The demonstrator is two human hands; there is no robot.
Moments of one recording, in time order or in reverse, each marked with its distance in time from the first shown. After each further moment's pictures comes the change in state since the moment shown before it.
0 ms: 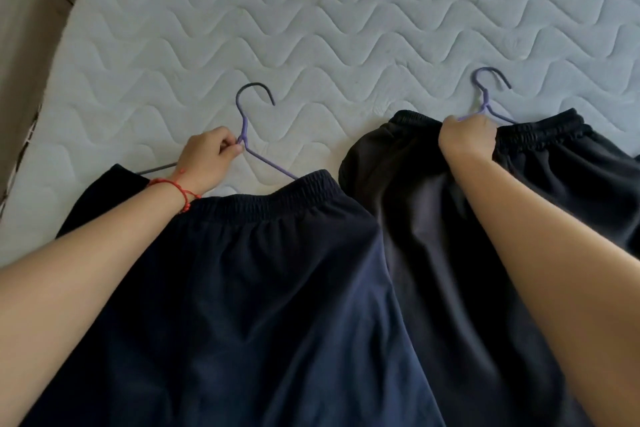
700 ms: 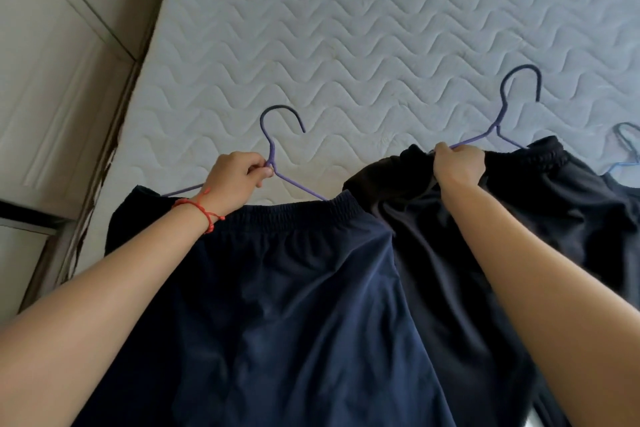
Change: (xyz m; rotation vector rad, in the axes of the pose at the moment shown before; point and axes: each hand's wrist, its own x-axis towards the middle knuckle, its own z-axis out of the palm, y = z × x) left_hand -0.066 0.045 -0.075 -0.062 -0.066 0.074; right_hand -0.093 -0.030 -0.062 0.328 -0.055 0.022
